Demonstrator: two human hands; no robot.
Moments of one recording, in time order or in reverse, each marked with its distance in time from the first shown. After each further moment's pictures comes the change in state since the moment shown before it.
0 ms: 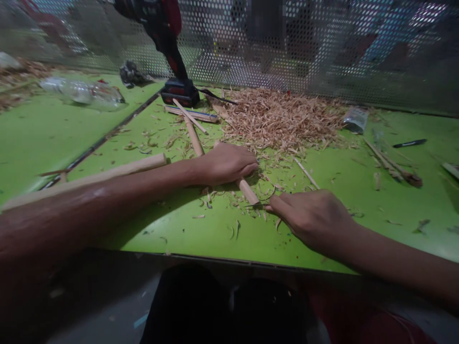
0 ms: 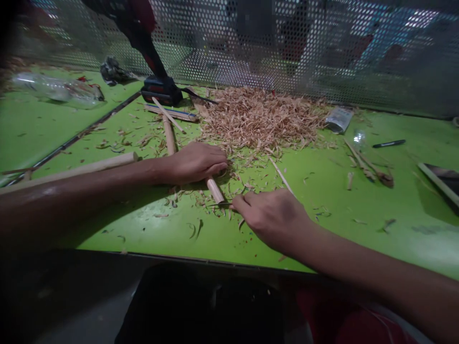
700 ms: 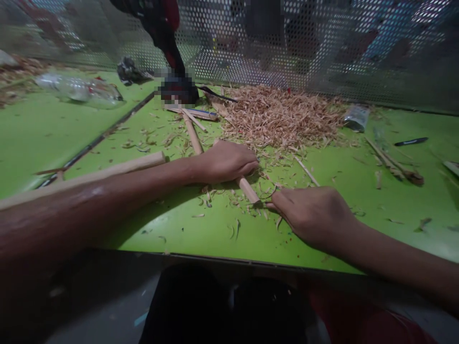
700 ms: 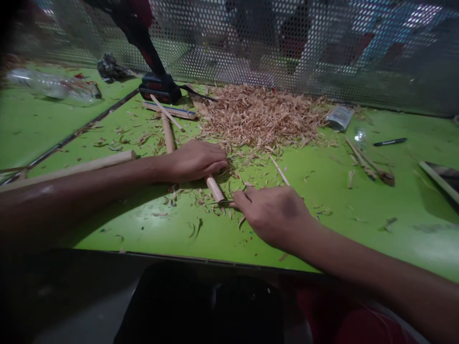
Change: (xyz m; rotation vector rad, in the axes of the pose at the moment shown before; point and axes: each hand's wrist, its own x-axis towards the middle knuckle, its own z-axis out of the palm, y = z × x) left_hand 0.000 0.000 0.000 -0.001 -0.003 -0.011; right_hand 0.002 -0.002 0.000 -0.063 -0.004 0.053
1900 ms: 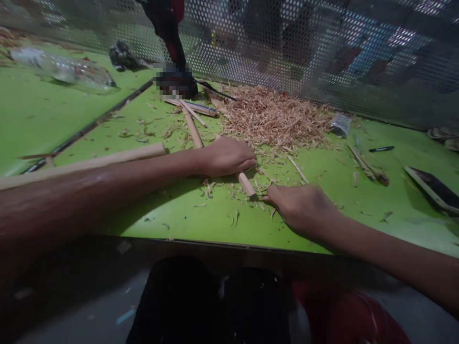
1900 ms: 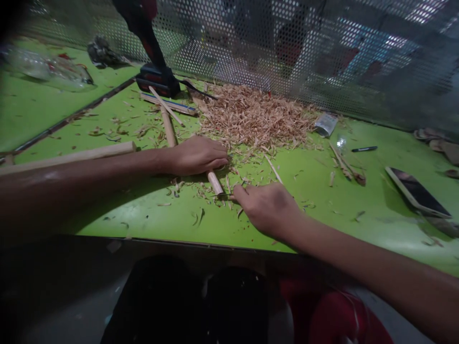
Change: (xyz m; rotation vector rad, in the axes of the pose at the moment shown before) left_hand 0.003 0.000 -0.001 0.036 -0.047 -0.005; right_hand 0.000 -0.001 -0.001 -0.005 -0.179 0.049
